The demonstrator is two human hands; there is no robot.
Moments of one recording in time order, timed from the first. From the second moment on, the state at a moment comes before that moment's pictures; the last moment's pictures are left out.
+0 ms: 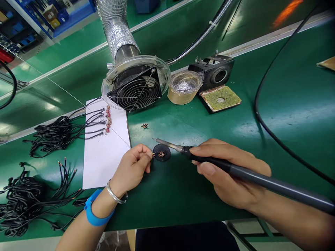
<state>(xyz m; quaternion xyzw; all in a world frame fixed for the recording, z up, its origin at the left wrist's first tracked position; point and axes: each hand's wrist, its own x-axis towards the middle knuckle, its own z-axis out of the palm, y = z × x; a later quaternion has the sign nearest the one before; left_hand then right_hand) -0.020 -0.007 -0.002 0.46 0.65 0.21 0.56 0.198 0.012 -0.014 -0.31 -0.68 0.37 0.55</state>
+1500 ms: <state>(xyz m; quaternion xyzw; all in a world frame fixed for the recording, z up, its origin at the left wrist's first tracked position) -0.008 -0.025 -0.010 0.44 0.62 0.25 0.60 0.193 0.016 -0.015 -0.28 -0.80 0.28 0.46</state>
